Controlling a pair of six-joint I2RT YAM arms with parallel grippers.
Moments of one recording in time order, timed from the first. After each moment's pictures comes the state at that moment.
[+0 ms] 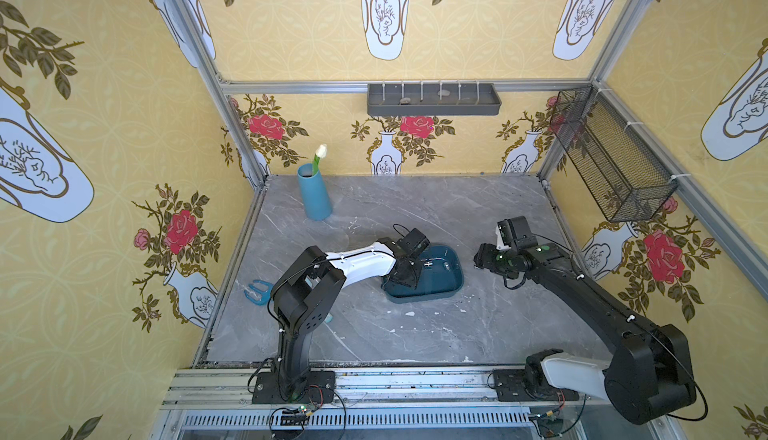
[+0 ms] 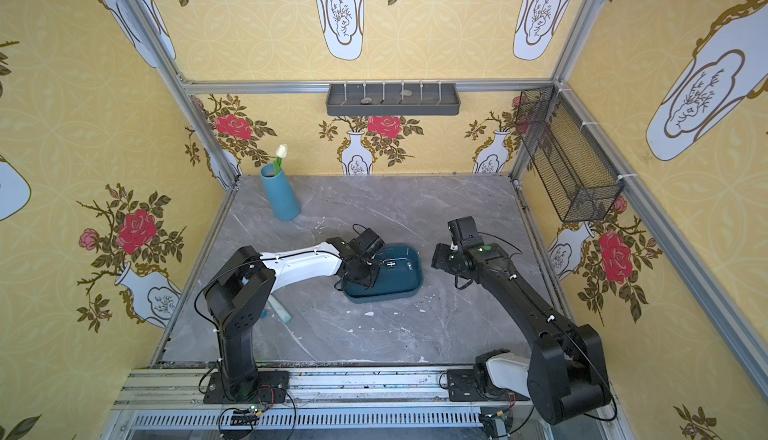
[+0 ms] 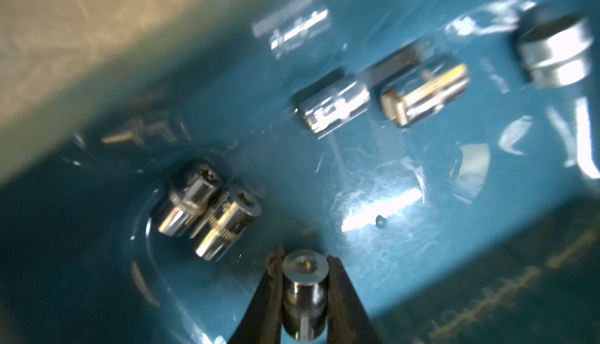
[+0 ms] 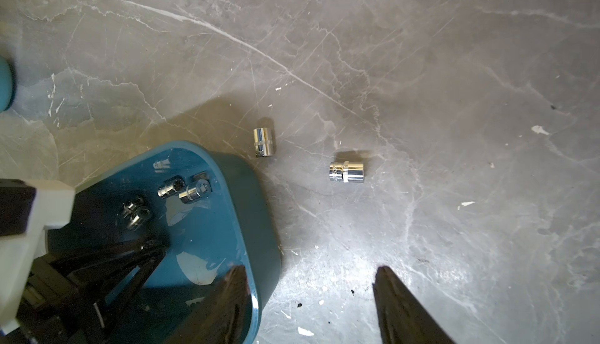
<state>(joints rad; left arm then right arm) -0.85 1.92 1.28 -0.60 -0.05 -0.45 0.37 1.24 0.86 -0.65 -0.07 0.54</state>
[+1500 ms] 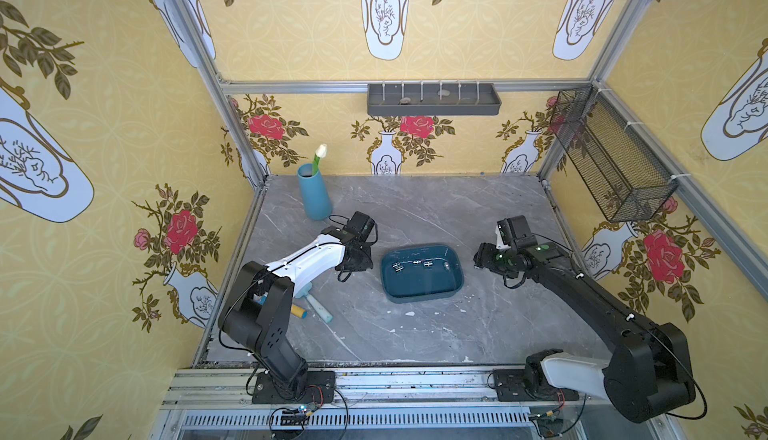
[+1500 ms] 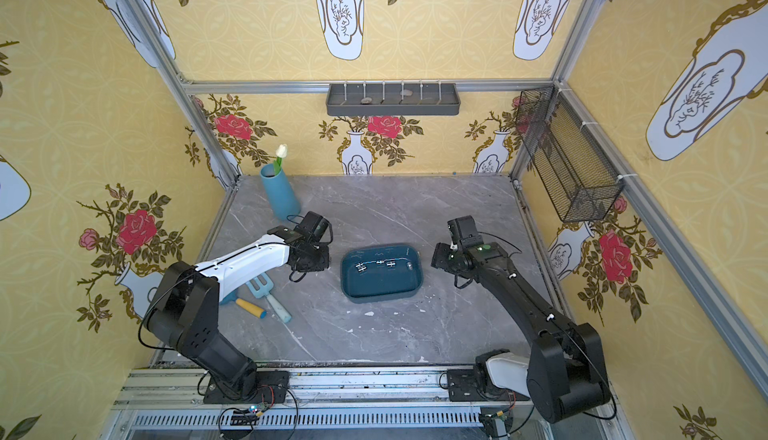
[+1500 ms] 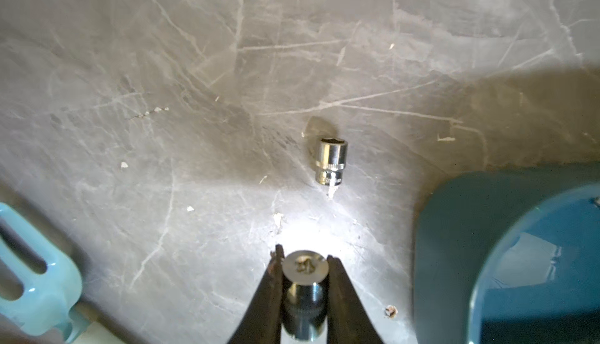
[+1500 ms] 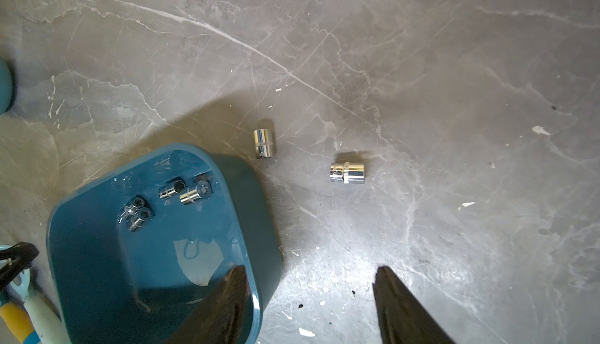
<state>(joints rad) -0.51 1.65 1.07 -0.70 -0.12 -0.54 0.37 1.25 0.86 -0.65 -0.07 0.55</state>
